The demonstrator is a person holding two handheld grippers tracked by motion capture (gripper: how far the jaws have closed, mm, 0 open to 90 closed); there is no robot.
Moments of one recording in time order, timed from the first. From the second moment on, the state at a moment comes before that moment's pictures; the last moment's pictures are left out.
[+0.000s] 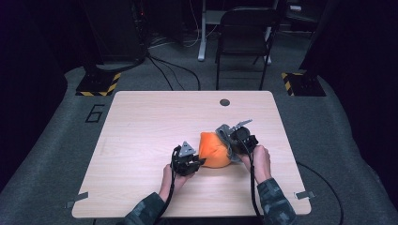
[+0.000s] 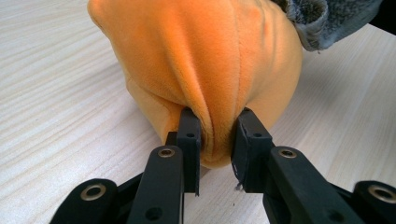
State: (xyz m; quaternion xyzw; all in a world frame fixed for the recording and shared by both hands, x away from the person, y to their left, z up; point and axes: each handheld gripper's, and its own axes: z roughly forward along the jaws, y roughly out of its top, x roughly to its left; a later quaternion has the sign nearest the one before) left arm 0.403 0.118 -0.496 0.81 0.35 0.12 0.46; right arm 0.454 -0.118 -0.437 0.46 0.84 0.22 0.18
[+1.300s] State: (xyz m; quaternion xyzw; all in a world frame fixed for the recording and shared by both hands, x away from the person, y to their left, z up) left arm 0.404 0.120 -0.498 0.81 0.35 0.11 0.46; right arm 0.445 -0.100 -0.418 0.42 0.85 0.26 0.17
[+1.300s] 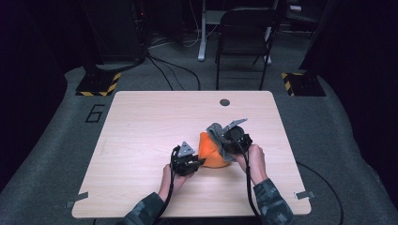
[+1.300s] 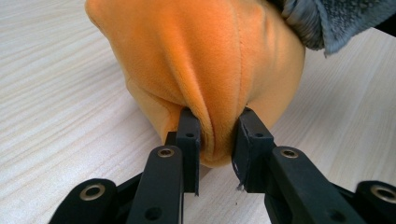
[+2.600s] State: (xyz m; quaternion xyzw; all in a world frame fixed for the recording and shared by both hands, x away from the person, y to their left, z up) left arm 0.405 0.119 -0.500 0.81 0.35 0.11 0.46; right arm 0.438 -0.094 -0.411 0.41 0.85 0.28 0.17
